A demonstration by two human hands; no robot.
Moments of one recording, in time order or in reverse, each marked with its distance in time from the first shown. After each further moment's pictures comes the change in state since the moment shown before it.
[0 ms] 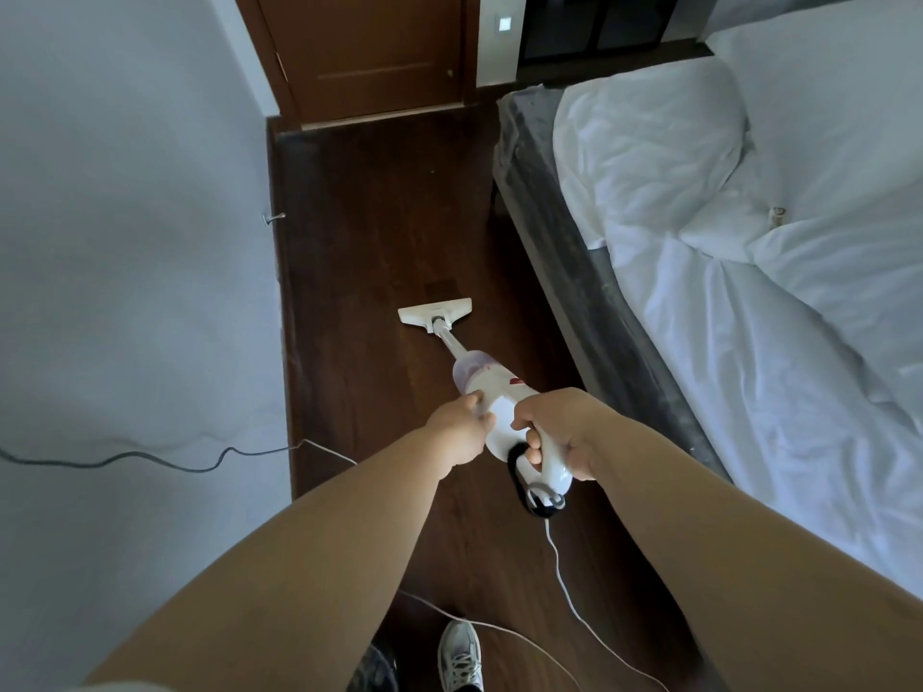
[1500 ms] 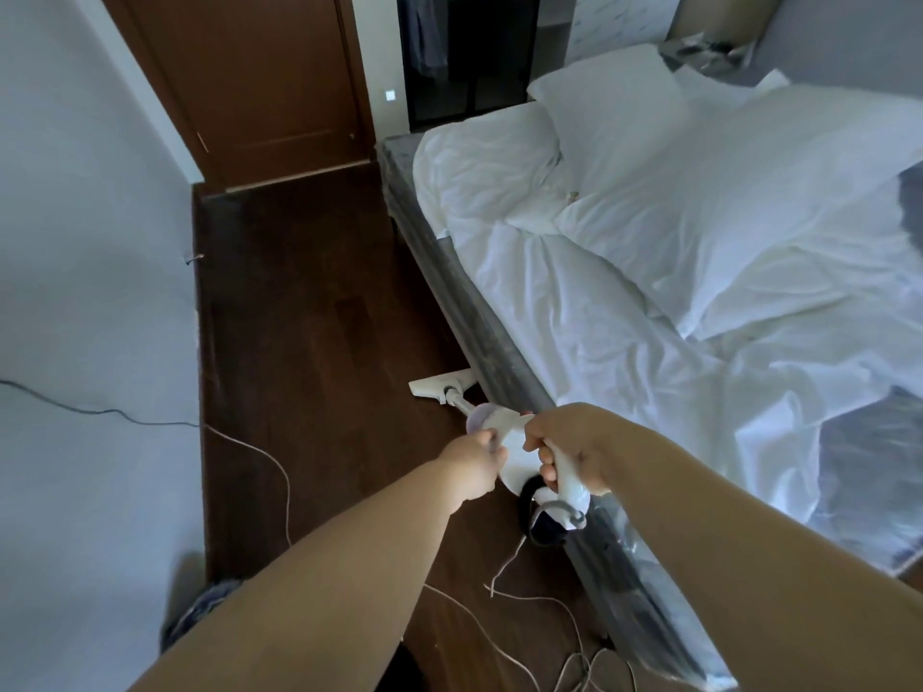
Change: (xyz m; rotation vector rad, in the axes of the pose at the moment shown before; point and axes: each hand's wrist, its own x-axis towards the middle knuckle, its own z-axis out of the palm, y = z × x) left_hand -0.207 0.030 0.339 0.220 -0.100 0.134; right_hand -0.148 0.286 -0.244 -0.006 0.023 -0.046
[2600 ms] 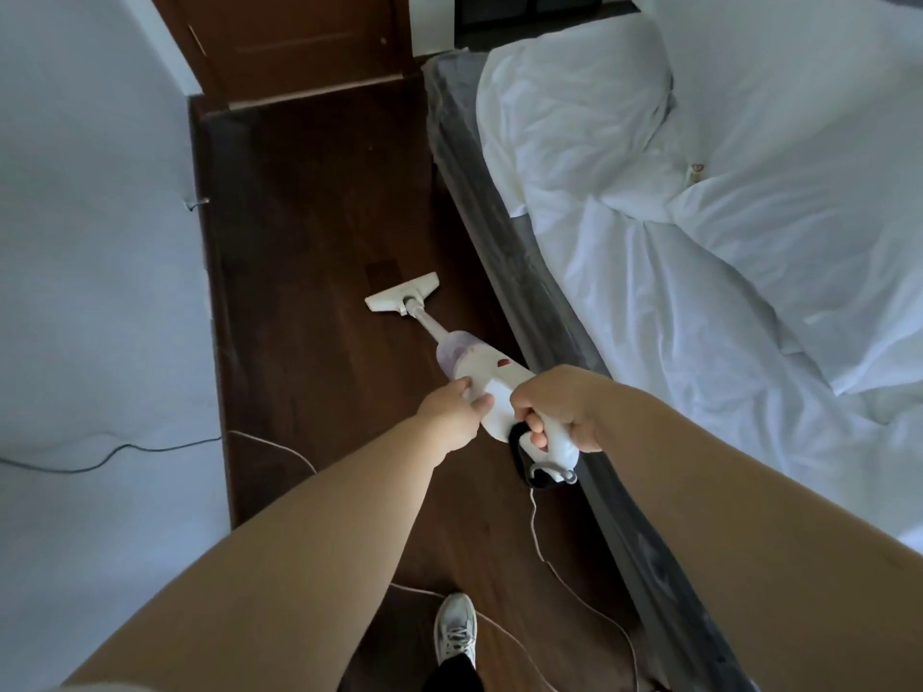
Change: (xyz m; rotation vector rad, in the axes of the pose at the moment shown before) left_hand 0.196 -0.050 -0.228 -0.140 0.077 -0.138; right_hand 0.171 -0.236 0.109 -0.211 -0.054 0.044
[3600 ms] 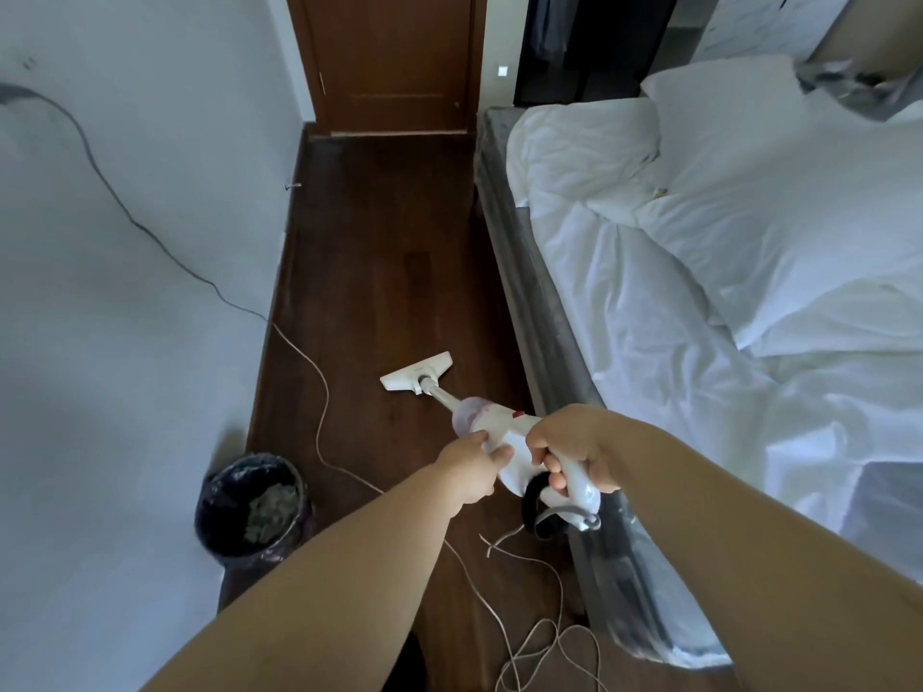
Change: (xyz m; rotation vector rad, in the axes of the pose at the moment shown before) left_hand -0.305 -0.099 0.265 -0.258 0.058 -0.041; right_hand -0.202 0.323 0.010 -0.170 -0.037 0.008
